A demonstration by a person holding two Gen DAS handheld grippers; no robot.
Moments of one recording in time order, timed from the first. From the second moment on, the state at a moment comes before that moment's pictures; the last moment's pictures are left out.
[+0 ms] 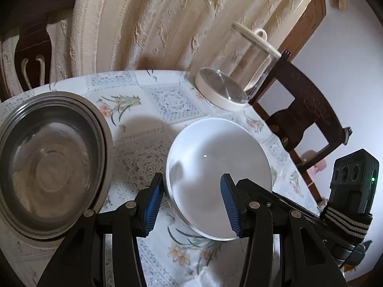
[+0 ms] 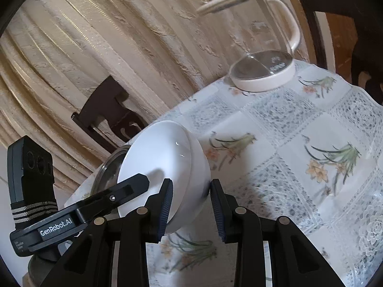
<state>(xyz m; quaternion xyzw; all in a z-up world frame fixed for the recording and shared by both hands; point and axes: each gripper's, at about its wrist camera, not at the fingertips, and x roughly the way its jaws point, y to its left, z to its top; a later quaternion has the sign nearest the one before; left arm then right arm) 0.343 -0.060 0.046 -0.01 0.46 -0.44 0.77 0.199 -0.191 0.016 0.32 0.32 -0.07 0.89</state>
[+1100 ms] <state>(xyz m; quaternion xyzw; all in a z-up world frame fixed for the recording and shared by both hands) 0.410 0.090 0.056 -0.14 0.41 -0.34 0.84 0.330 -0.079 0.026 0.21 0.41 0.00 0.89</state>
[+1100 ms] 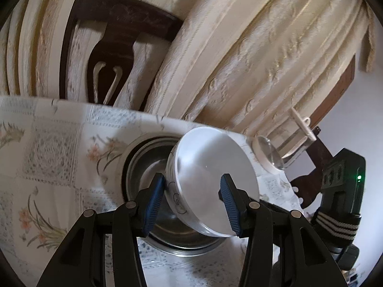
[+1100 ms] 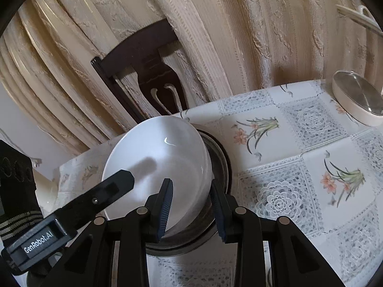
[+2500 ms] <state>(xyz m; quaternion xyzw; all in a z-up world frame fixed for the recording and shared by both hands) 0.424 0.115 0.034 -0.15 0.40 -0.29 0.86 0.314 -0.098 0.022 0.25 0.39 -0.05 0.89</state>
